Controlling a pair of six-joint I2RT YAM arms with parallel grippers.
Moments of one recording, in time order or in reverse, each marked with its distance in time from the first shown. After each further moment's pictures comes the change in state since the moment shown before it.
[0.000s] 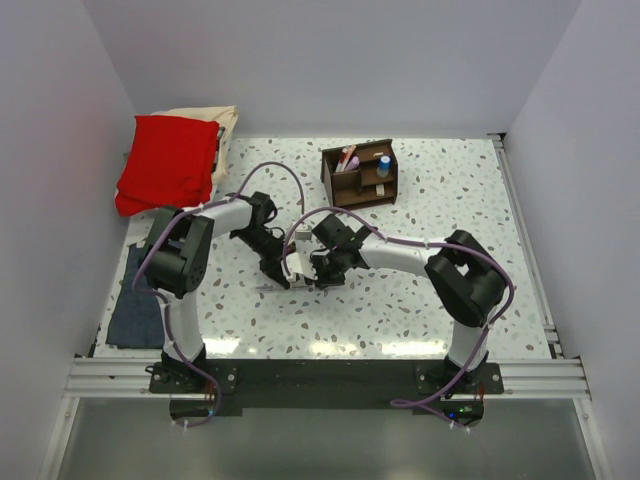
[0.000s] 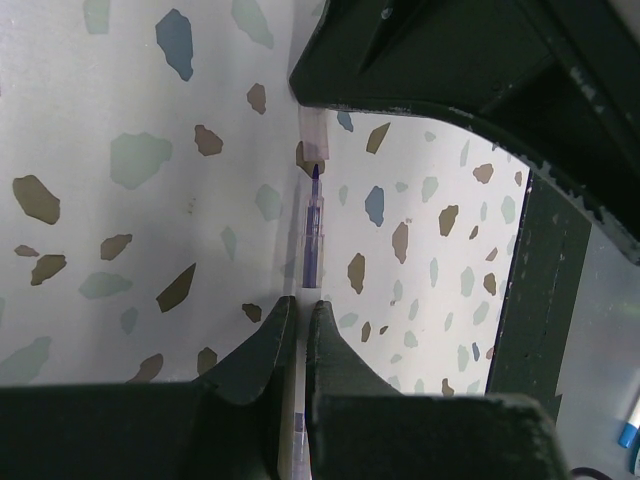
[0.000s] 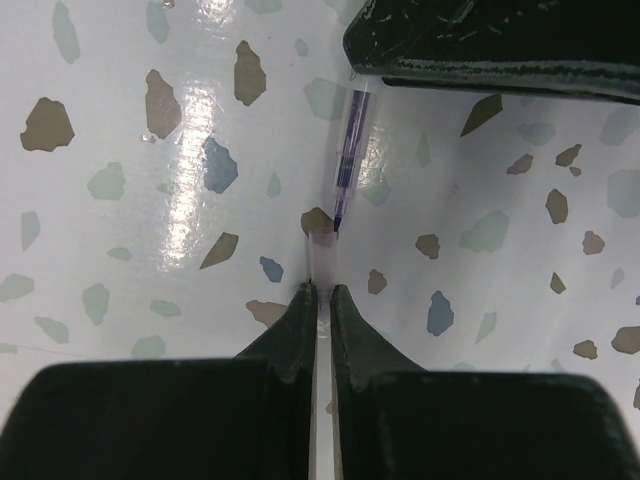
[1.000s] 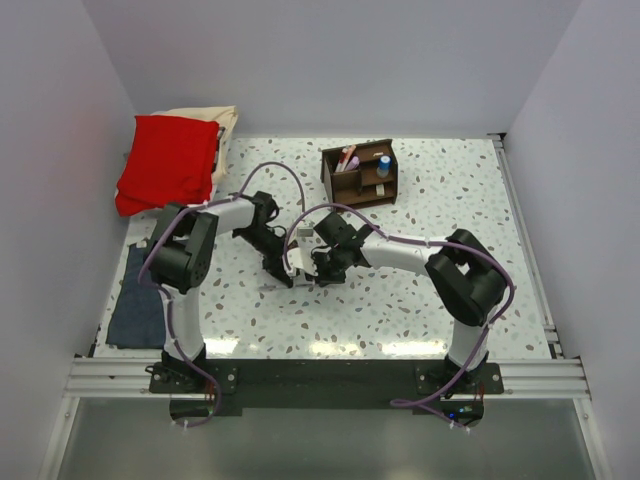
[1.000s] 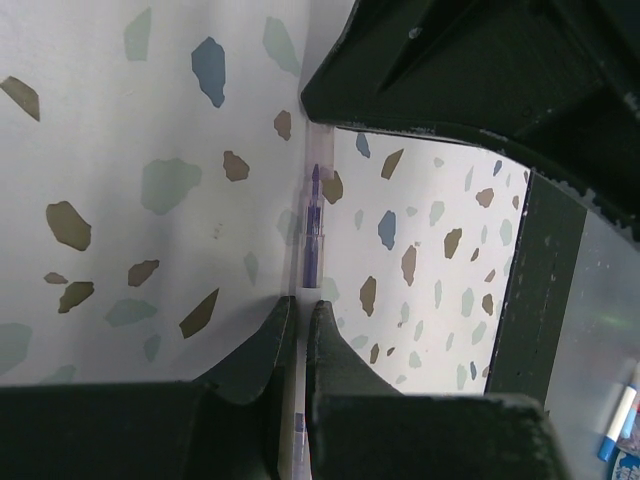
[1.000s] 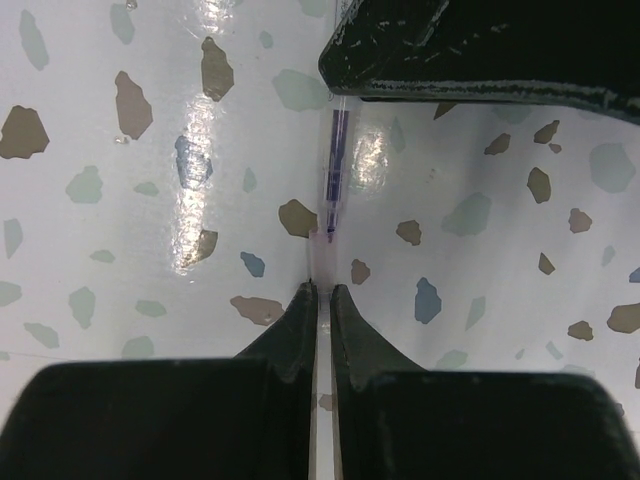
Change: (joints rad) left arm 0.000 0.048 0.026 0.029 0.023 -0.058; right arm -0.013 0.000 0.001 0.018 0.000 0.051
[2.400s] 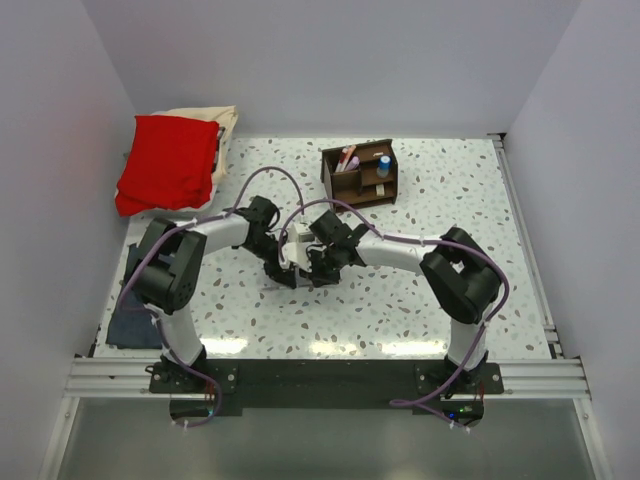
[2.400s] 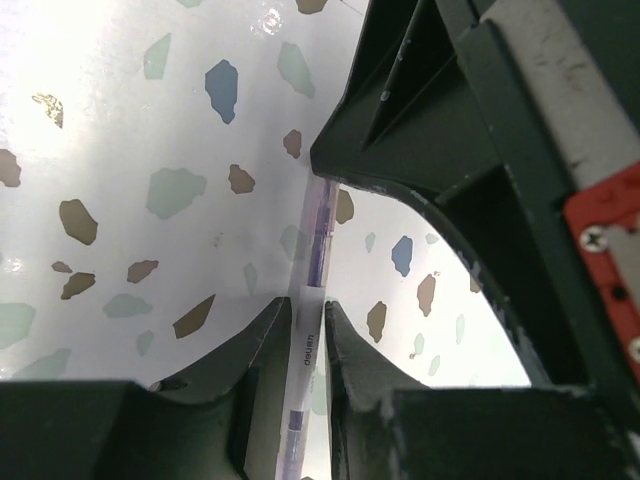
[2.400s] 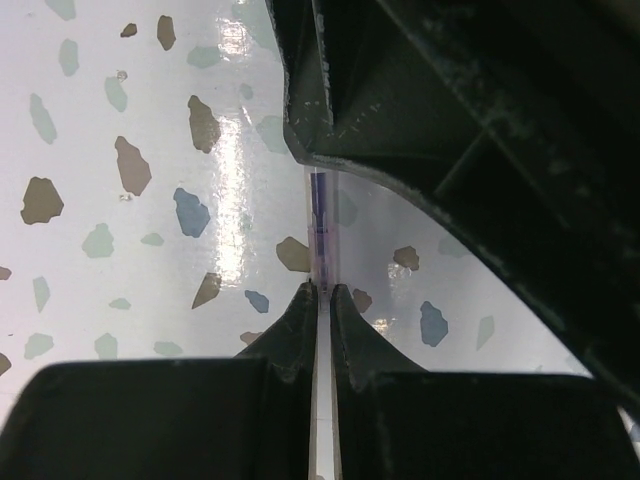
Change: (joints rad) left arm -0.053 -0.182 -0.208 0.309 -0.108 -0.184; right arm 0.008 0.034 0.035 0.022 0.000 0.154
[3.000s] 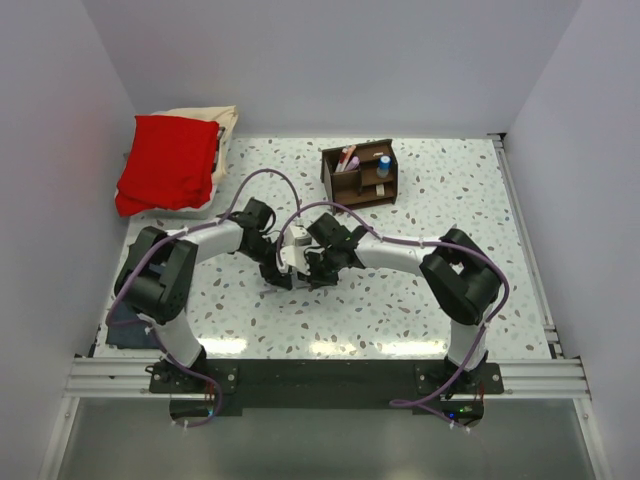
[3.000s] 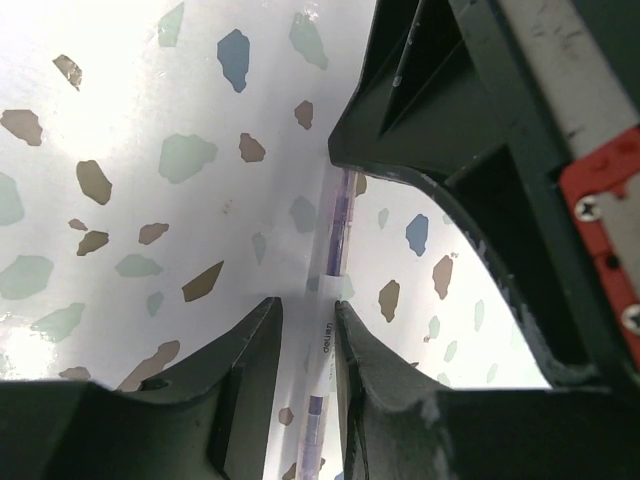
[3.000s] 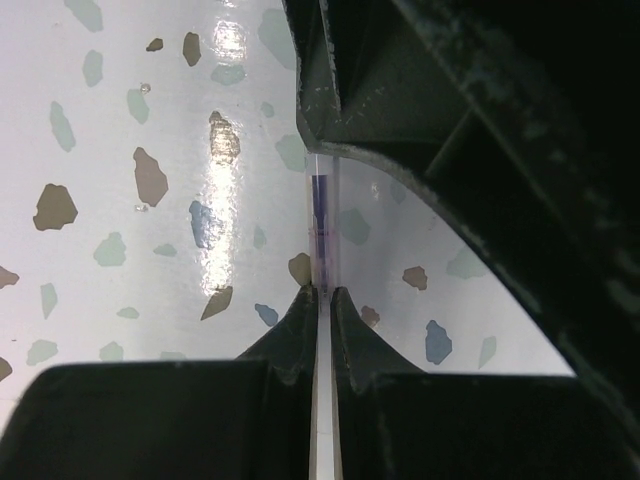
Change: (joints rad) left arm 0.003 -0.085 -0.081 0.058 -0.064 0.013; right arm 0.017 -0.003 -0.005 0.011 -0.001 -0.027
